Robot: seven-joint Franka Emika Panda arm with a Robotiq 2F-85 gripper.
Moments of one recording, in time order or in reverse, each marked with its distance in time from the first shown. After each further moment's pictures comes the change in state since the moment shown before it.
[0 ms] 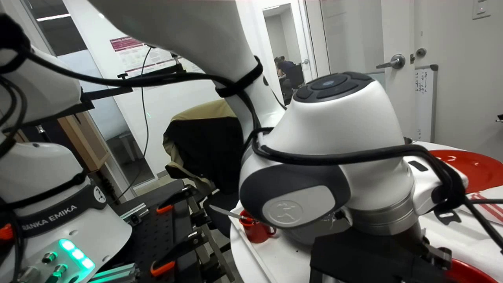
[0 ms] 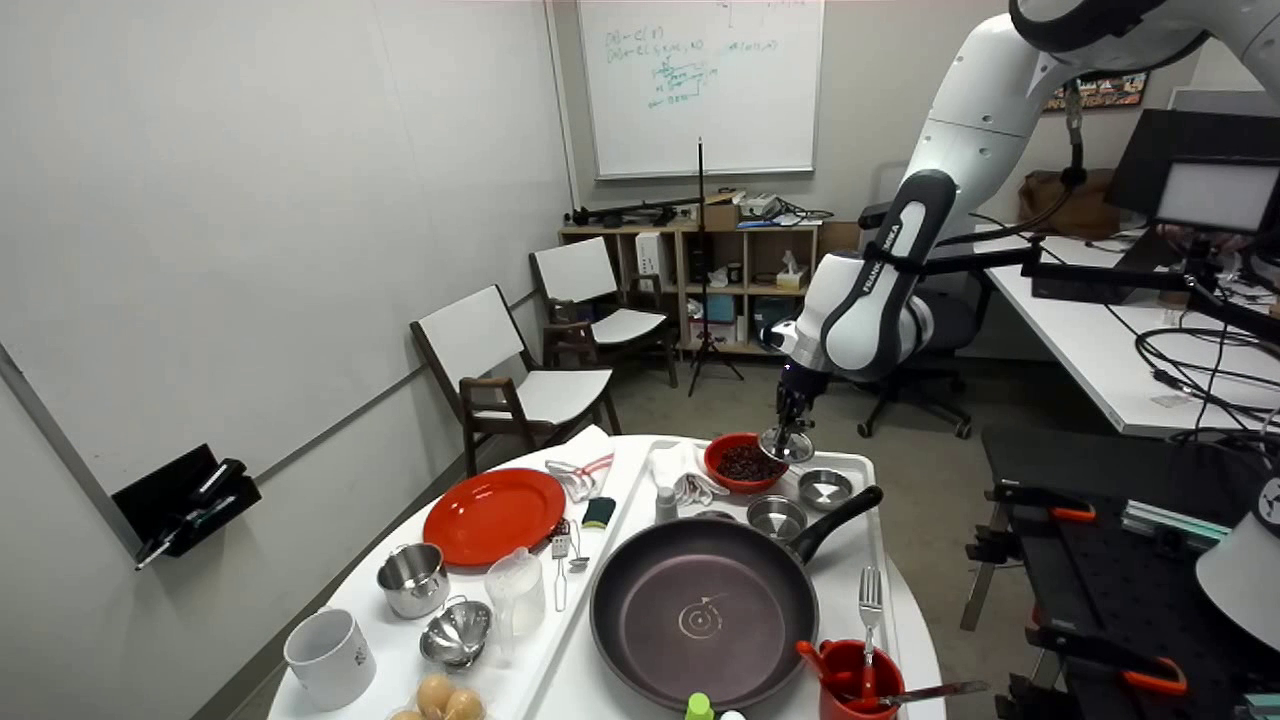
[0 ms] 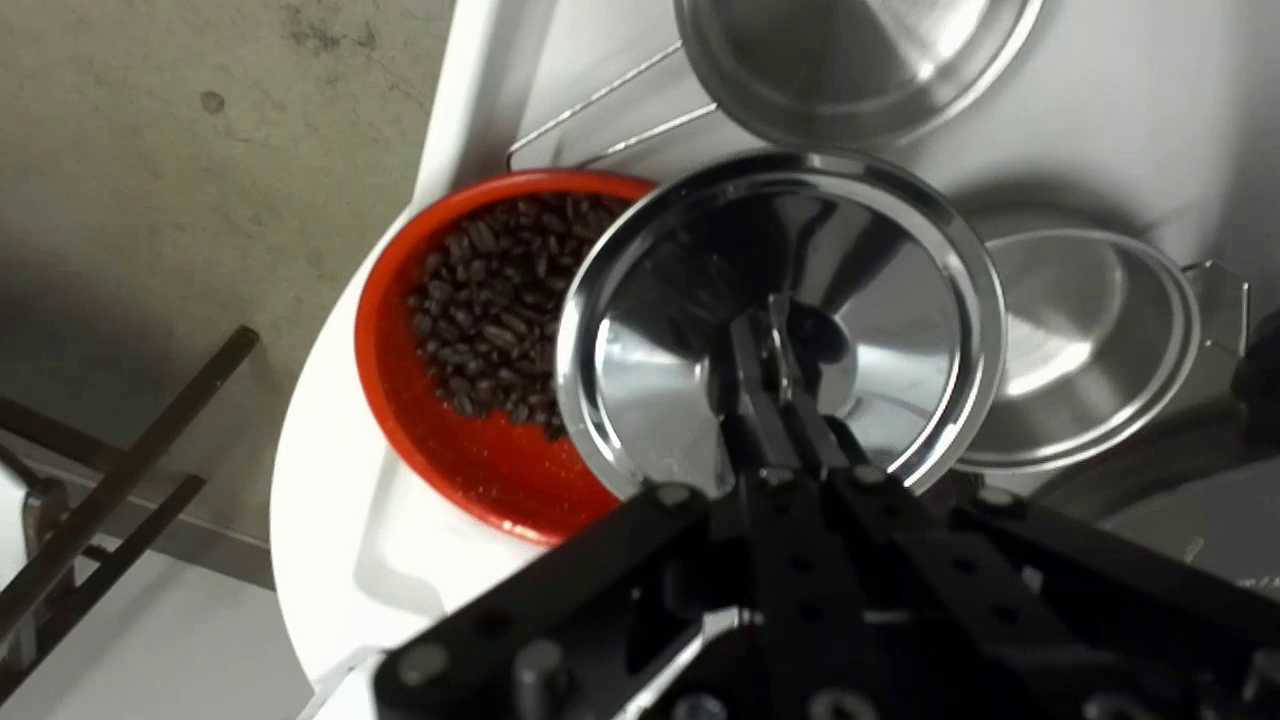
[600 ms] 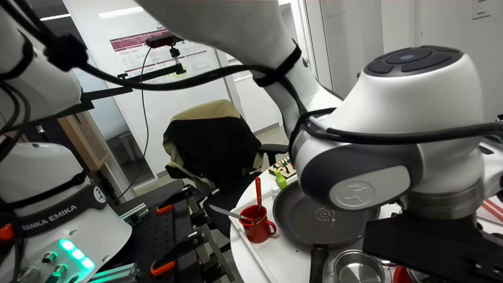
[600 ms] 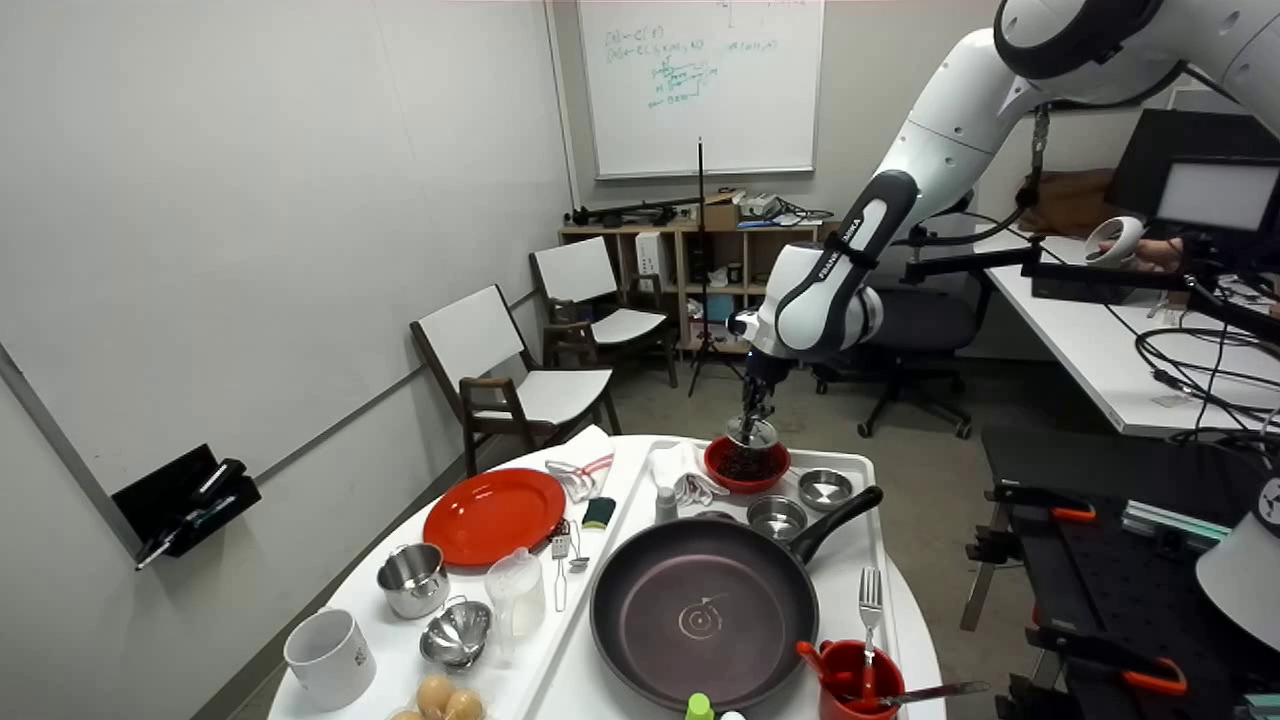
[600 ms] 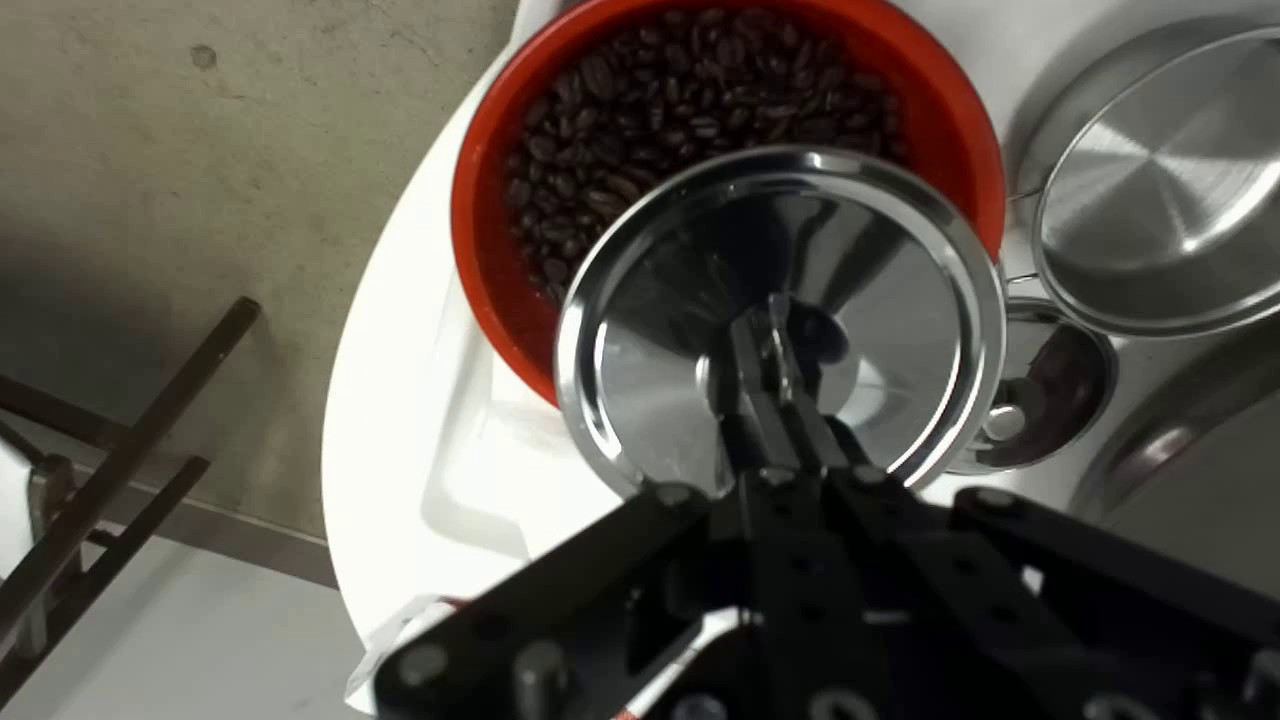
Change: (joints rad) arm -0.013 0.096 0.075 0.234 0.027 -0.170 0.000
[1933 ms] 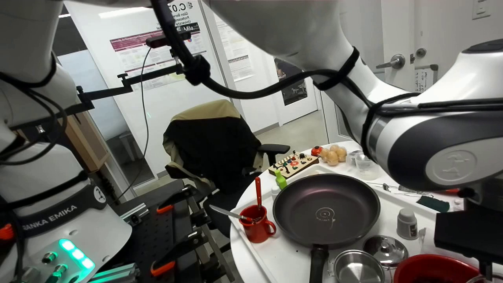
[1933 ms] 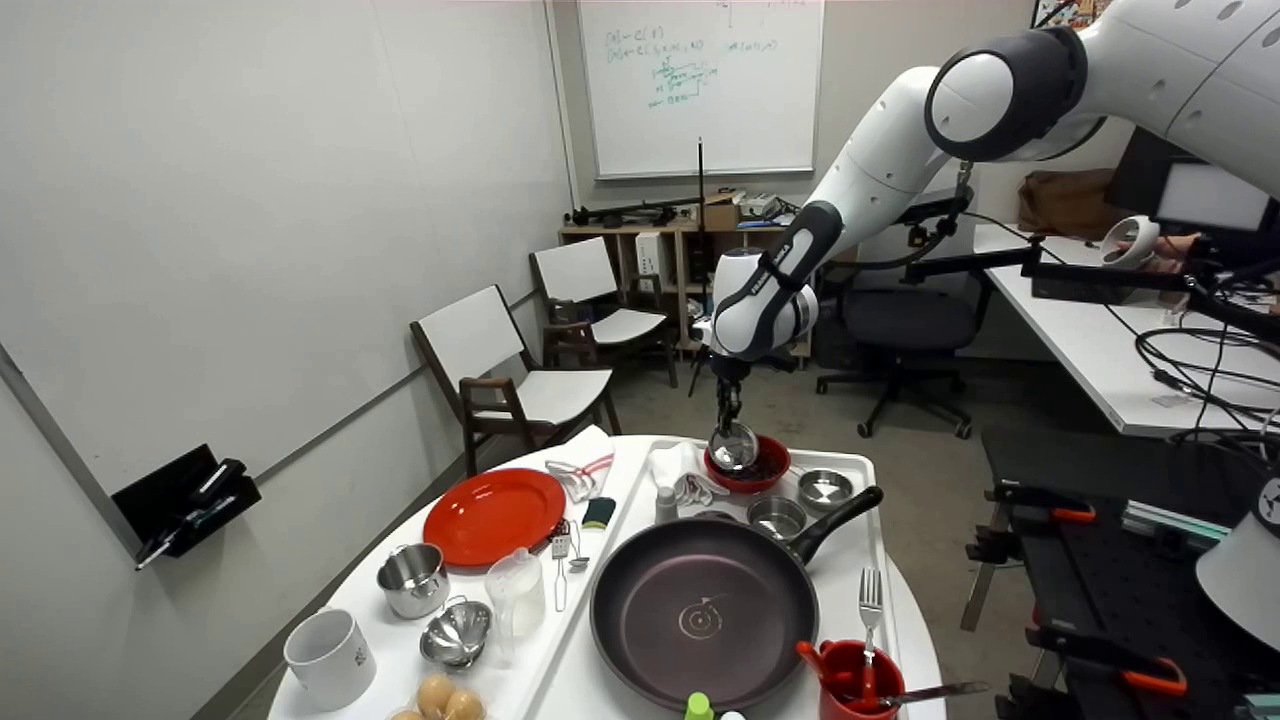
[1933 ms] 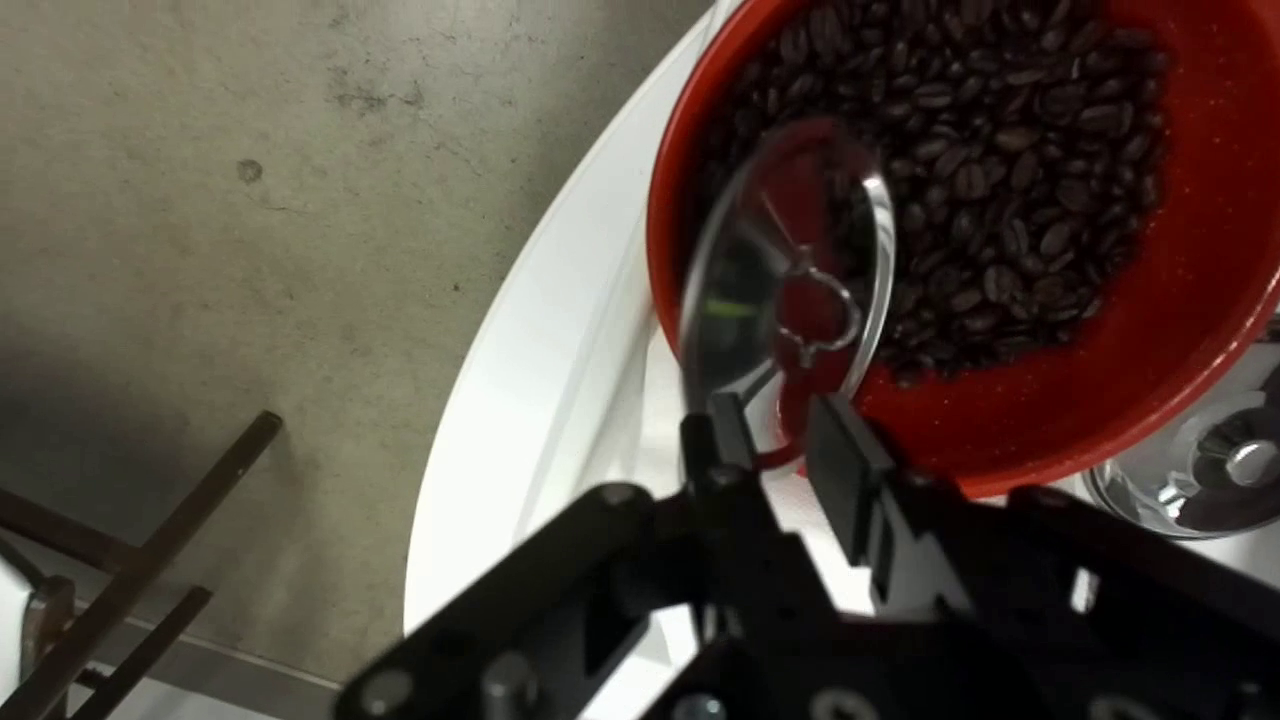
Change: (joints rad) arm 0.272 0.168 -0.213 0.427 0.134 -0.303 0.017
